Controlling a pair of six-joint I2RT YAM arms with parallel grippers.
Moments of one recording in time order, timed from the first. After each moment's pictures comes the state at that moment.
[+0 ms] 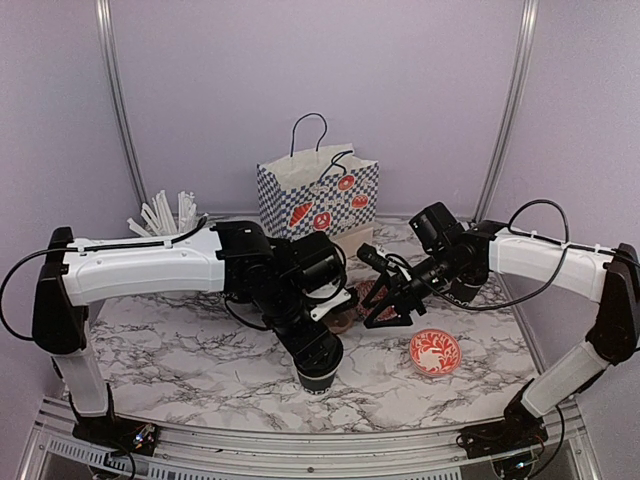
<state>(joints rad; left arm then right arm) -1.18 1.84 1.66 -1.03 0.09 -0.21 0.60 1.49 1.11 -0.67 -0.87 -0.45</state>
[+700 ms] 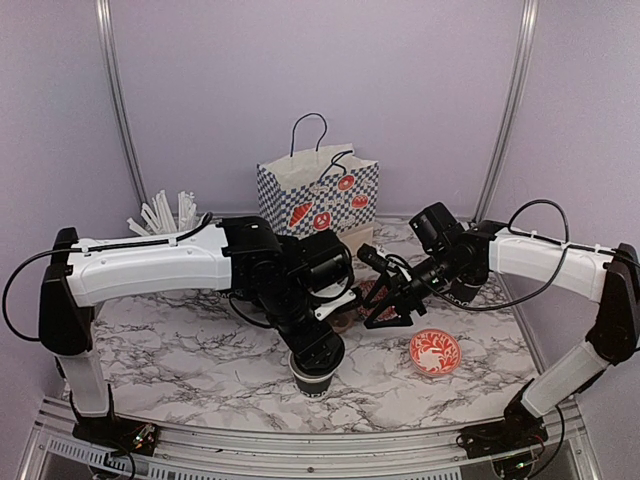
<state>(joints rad) -1.20 1.89 1.75 -1.11 0.05 -0.19 0.60 1.49 1.11 -0.67 -0.87 -0.46</state>
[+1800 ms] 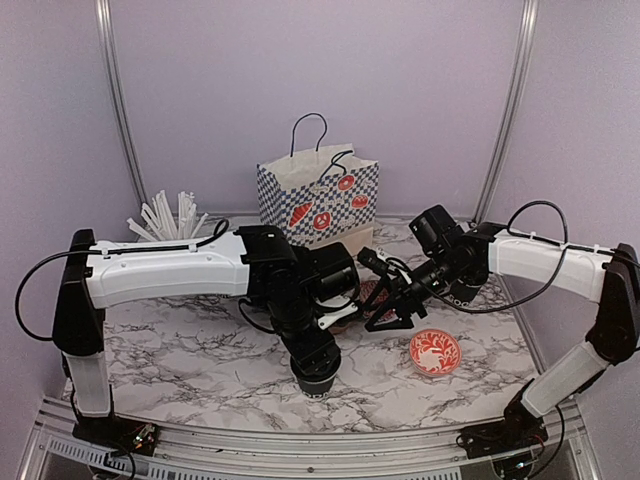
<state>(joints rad) -1.20 1.96 1.77 -1.15 0.04 -0.16 0.60 1.49 1.10 -0.68 -0.87 -0.47</state>
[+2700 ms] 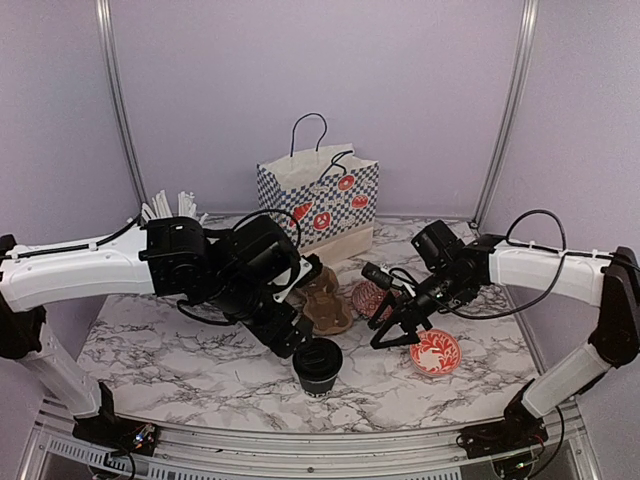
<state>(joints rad) -1.21 1.60 1.51 -0.97 -0.14 -0.32 0.60 1.46 1.01 -0.69 -0.92 -0.37</state>
